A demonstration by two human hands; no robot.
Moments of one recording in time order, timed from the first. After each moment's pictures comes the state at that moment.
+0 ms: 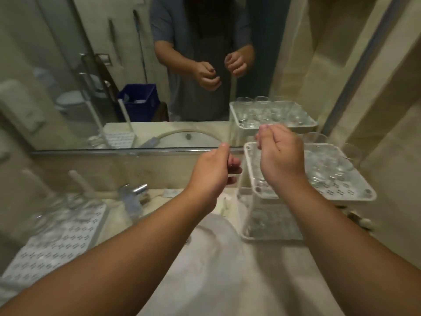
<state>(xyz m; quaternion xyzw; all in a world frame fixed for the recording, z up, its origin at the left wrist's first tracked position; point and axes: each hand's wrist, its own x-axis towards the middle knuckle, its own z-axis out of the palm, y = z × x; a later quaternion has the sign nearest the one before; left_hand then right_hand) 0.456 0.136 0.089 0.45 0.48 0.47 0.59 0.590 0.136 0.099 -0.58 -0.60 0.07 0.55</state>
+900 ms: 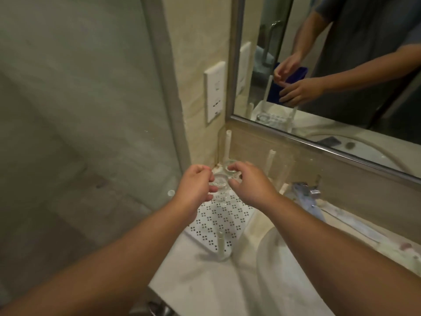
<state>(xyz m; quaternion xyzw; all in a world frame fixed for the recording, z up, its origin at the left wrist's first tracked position) -0.011 0.104 -0.006 0.20 0.70 0.53 0.43 0.112 0.204 -0.044 -0.43 -0.85 0.28 0.16</state>
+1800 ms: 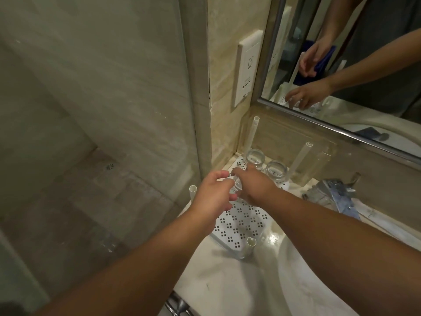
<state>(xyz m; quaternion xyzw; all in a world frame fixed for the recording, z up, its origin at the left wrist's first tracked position) -0.035 0.095 -0.047 0.14 0.69 0.51 0.50 0.048 0.225 -0.119 -0.40 -0.89 0.17 -0.10</state>
